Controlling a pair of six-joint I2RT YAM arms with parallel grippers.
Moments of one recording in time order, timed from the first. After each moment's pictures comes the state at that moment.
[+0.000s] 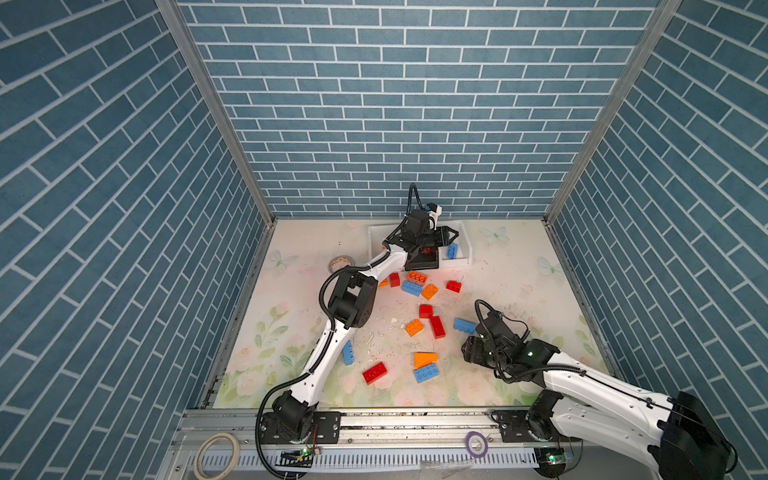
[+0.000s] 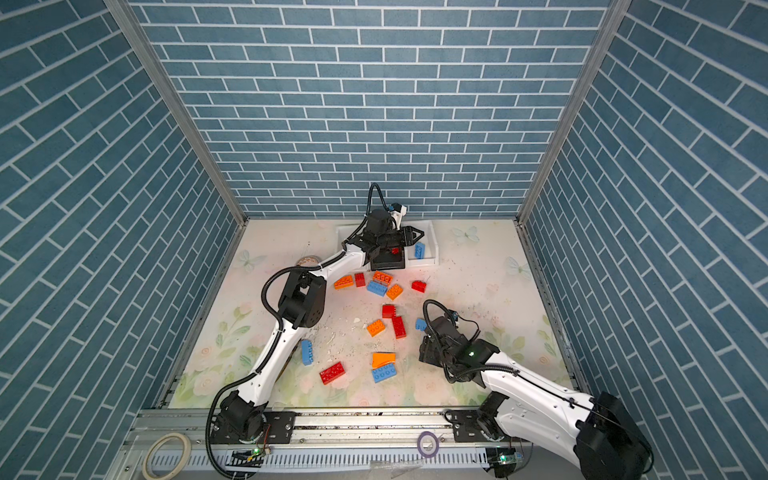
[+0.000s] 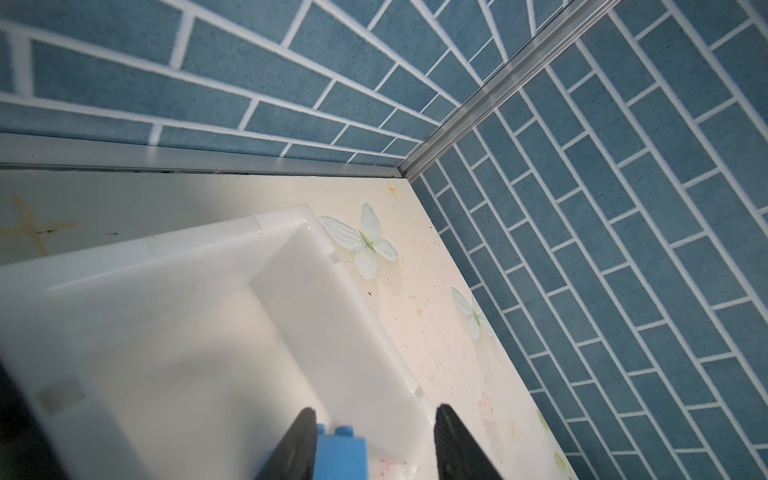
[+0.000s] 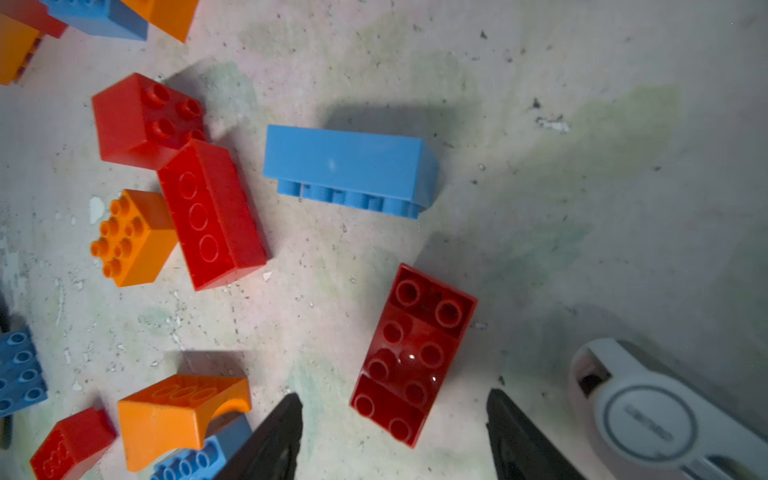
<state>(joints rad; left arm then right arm) -0.56 2.66 2.29 0.03 0.48 -0.62 0.83 0.97 0.44 -0.53 0.10 0.97</state>
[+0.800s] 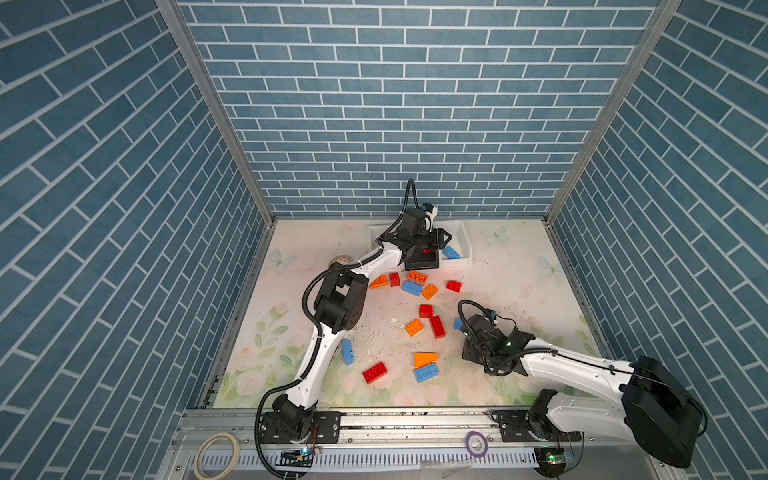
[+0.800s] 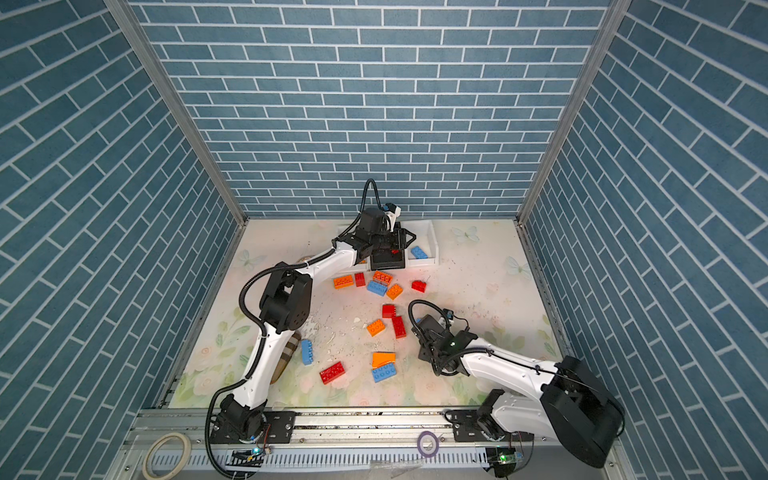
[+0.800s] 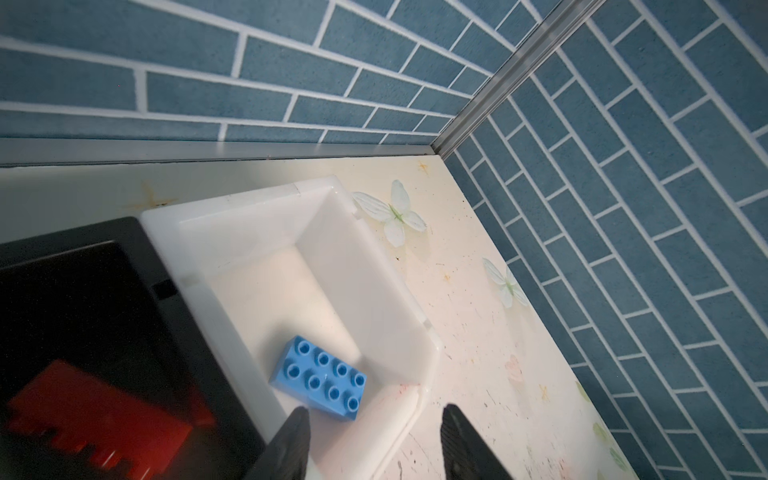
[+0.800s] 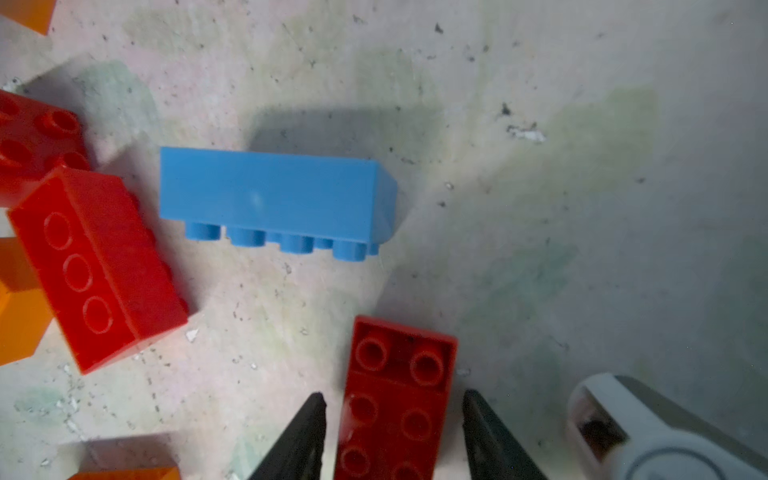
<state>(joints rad) -0.57 2.37 1.97 -0.06 0.37 -0.47 0.88 1.22 0.52 -0.50 0.21 1.03</state>
